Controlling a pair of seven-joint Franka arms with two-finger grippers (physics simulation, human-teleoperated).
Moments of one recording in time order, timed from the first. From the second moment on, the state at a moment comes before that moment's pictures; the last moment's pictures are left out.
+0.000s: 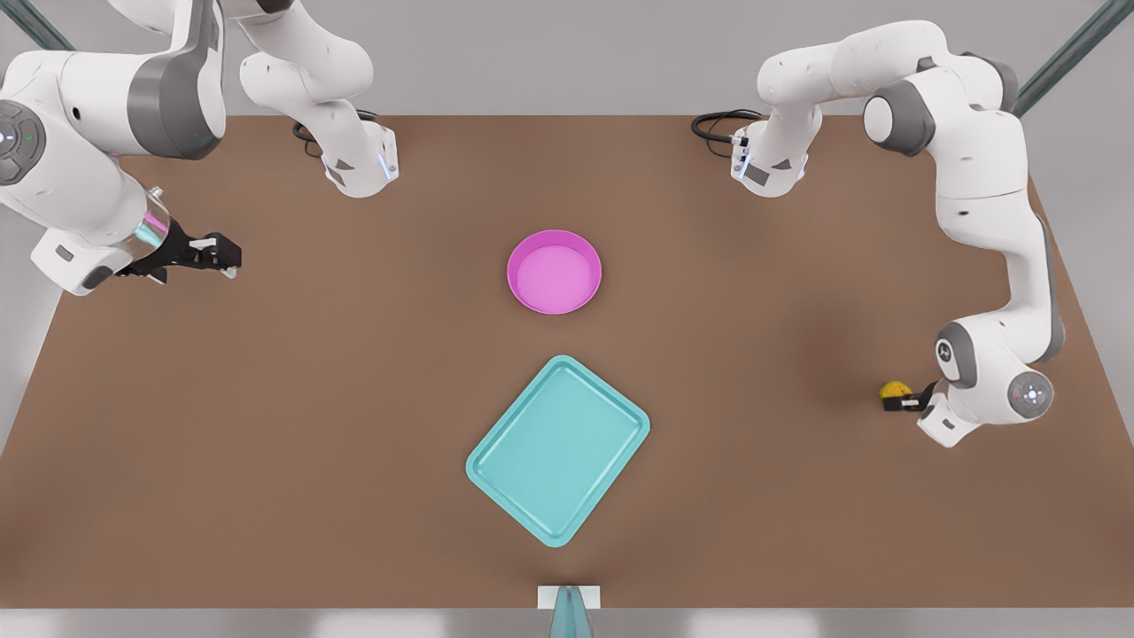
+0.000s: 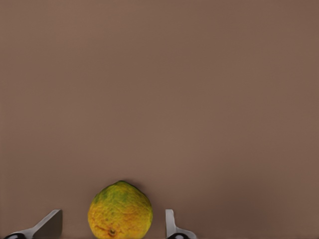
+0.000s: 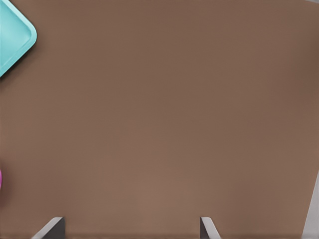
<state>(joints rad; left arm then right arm) 0.21 0.69 0.07 -1.61 0.05 2.11 0.18 0.20 0.13 -0.13 -1.31 -0.10 1.30 -0.09</state>
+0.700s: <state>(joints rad) 0.22 0.73 0.09 -1.67 0.05 2.17 0.32 0.20 0.13 -0.13 -1.31 -0.10 1.31 -0.09</state>
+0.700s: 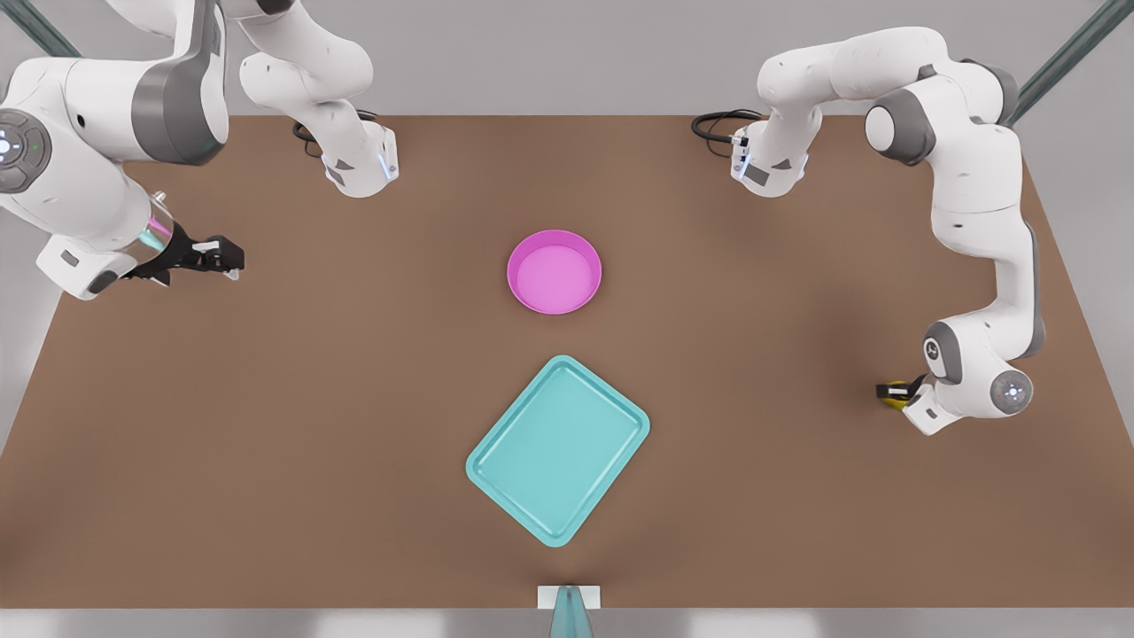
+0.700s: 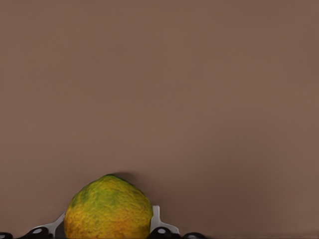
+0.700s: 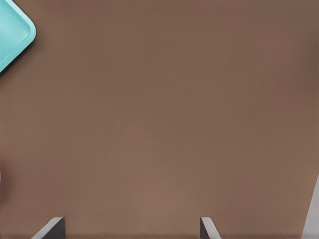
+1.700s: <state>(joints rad) -0.86 0.62 -0.07 -1.44 -0.13 1.82 -0.33 0.20 0.13 -0.13 -1.33 -0.10 1.31 -0.09</state>
